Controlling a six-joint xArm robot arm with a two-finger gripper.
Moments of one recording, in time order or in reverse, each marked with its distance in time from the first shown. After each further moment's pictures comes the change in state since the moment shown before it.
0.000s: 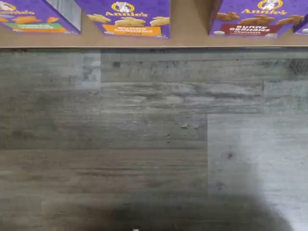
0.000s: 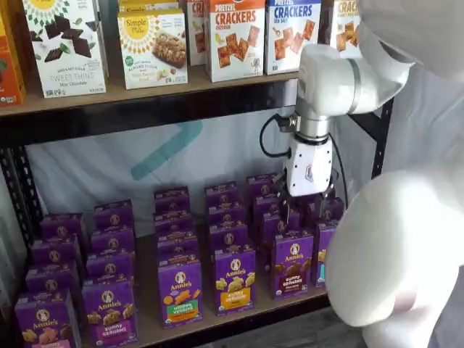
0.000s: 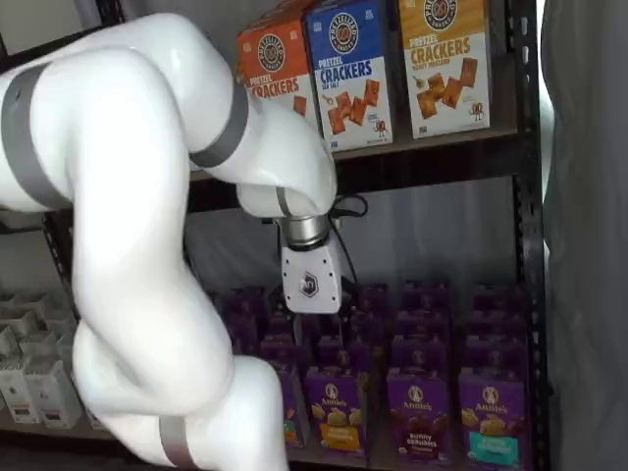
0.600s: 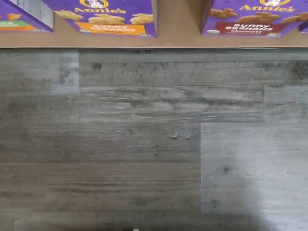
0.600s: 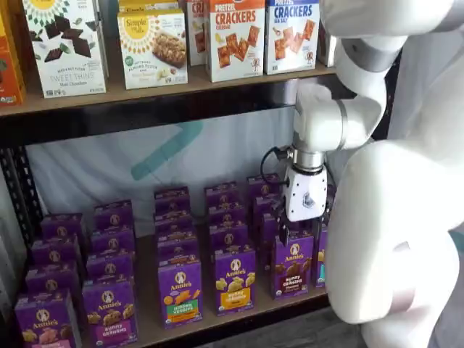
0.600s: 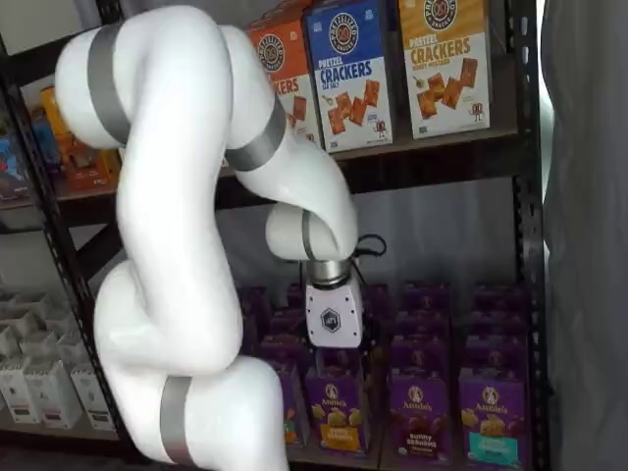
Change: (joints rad) arm -0.039 0.331 -0.042 -0.009 -0.263 -0.045
